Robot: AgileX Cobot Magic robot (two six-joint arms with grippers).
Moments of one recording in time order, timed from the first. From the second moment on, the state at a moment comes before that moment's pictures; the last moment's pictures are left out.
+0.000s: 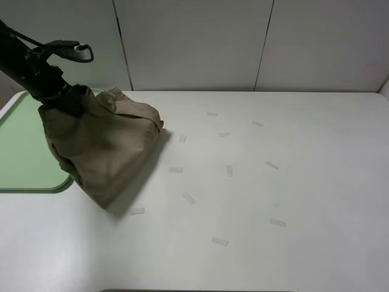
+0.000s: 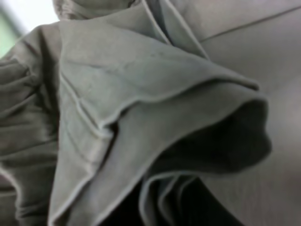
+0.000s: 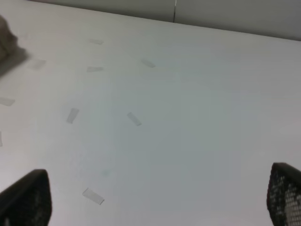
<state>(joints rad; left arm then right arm) 0.07 1.91 -1.32 -0.34 0.74 0.80 0.10 -0.01 -0.50 0.11 1.03 -0.11</state>
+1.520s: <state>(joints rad) 0.24 1.83 -1.16 0.16 0.39 0.47 0.10 -0.01 -0.50 0.11 1.03 -0.11</state>
